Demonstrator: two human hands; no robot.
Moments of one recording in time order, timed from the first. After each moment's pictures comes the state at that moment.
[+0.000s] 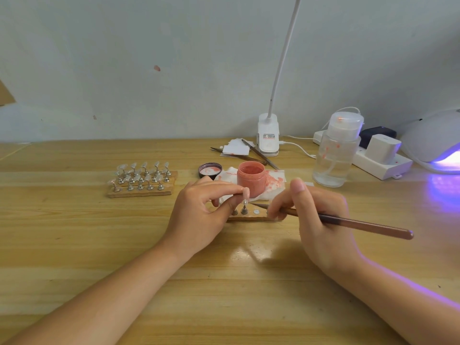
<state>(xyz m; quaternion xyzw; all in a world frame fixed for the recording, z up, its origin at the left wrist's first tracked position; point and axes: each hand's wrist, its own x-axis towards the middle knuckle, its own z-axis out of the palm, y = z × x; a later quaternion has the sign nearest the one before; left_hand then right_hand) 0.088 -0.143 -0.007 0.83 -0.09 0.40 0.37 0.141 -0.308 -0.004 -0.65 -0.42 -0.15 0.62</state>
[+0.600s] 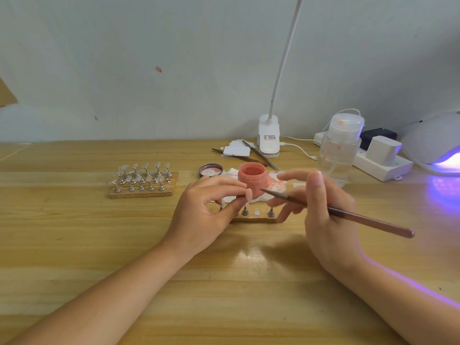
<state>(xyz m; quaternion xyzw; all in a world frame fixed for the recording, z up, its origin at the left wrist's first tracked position) 0.084 -0.147 -0.002 0.83 -0.10 0.37 0.40 0.140 -0.305 0.001 -0.61 -0.38 -0.15 0.68</state>
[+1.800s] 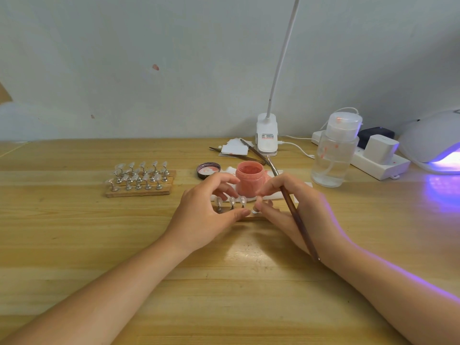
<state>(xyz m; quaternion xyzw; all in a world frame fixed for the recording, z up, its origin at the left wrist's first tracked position) 0.090 -0.142 -0.006 0.88 0.00 0.26 0.41 0.159 -0.304 -0.010 -0.76 -0.41 -0.14 0.48</state>
